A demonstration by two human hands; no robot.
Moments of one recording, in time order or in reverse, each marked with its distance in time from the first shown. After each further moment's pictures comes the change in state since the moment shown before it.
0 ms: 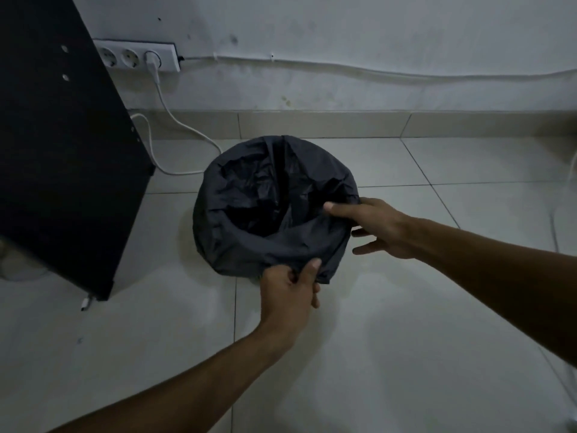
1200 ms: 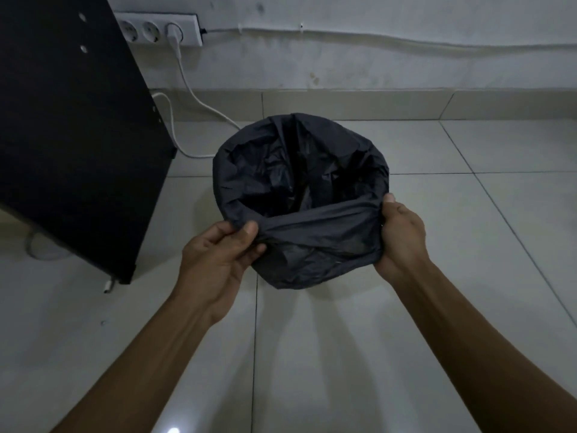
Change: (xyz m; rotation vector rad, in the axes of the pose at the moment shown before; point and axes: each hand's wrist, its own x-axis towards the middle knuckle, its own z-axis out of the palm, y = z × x) left_hand 0.037 0.023 -0.106 -0.584 0.025 -0.107; right_hand 0.020 0.031 0.065 0.970 0.300 -0.222
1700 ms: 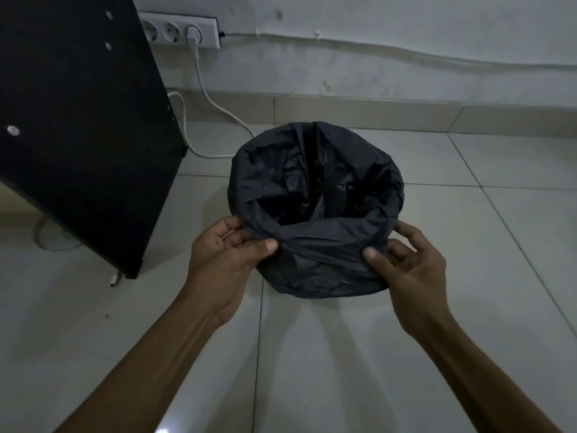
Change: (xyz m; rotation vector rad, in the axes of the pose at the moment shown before) left_hand -0.005 0.003 -0.007 0.104 -0.035 0.088; right_hand -0.038 0.014 -0.037 -0.345 -0.259 -0.302
